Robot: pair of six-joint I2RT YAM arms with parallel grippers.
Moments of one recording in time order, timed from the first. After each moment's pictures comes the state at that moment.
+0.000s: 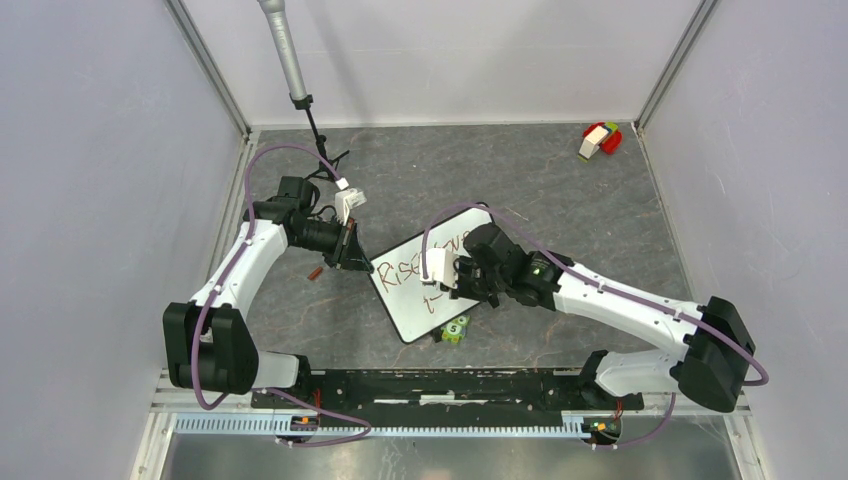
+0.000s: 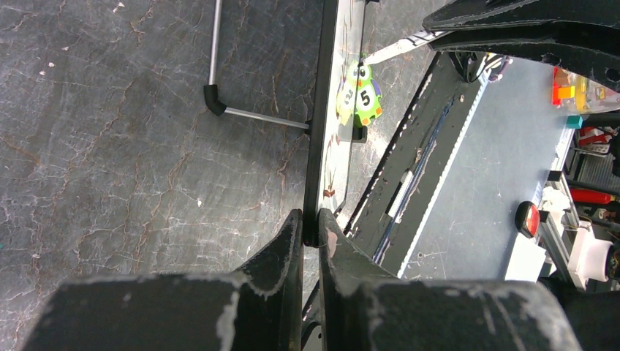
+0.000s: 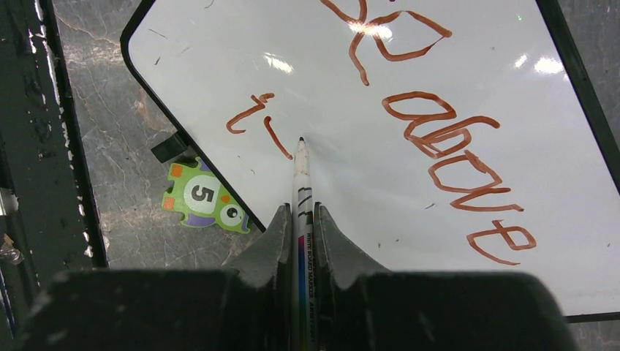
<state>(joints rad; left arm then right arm) -0.11 1.35 1.03 -0.95 0.93 0.41 0.95 1.27 0.93 -0.44 -0.18 -0.55</state>
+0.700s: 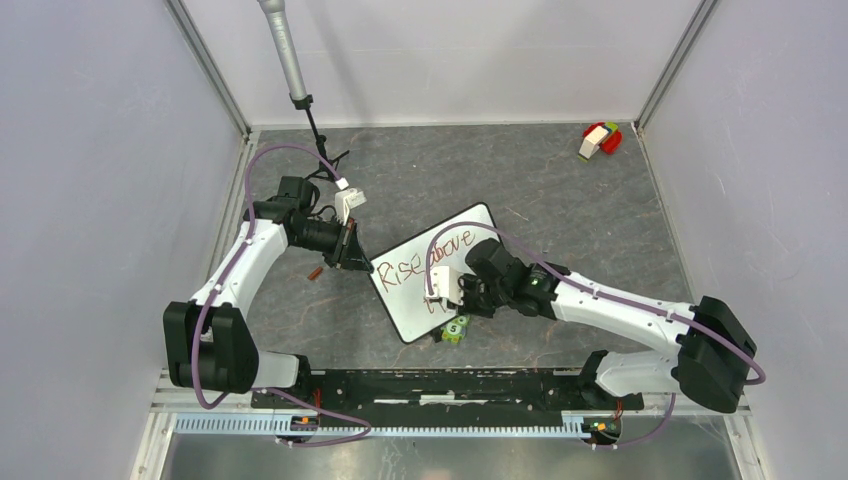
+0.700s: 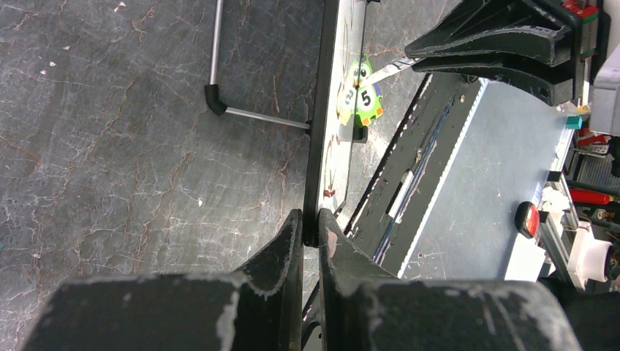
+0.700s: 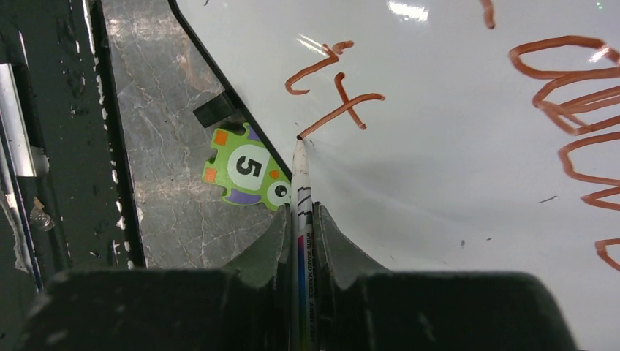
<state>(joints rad) -0.11 1.35 1.03 -0.94 0.93 0.41 0.95 1.27 0.81 -0.42 -0.23 -0.54</state>
